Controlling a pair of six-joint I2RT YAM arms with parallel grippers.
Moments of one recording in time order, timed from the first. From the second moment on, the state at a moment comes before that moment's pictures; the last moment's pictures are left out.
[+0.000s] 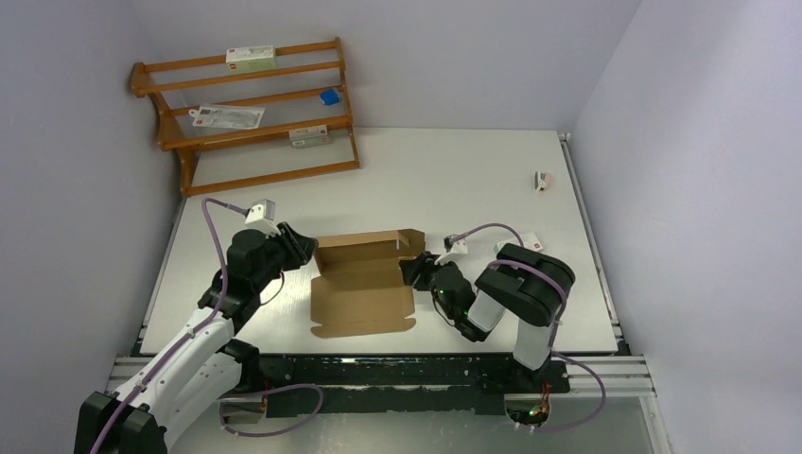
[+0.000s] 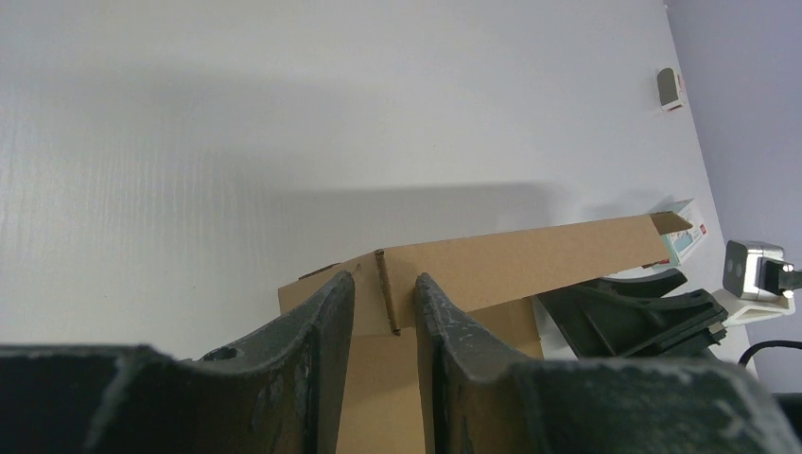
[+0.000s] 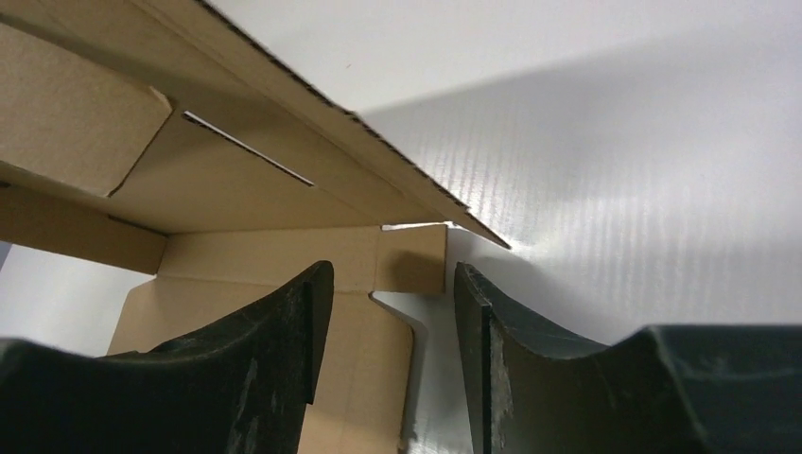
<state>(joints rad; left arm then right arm) -0.34 0.77 0.36 0.05 0.03 -0.61 0.87 1.81 0.23 1.31 0.41 0.70</state>
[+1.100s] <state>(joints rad) -0.34 0.75 0.36 0.03 0.03 -0.61 0.97 1.81 0.33 1.32 0.35 0.41</state>
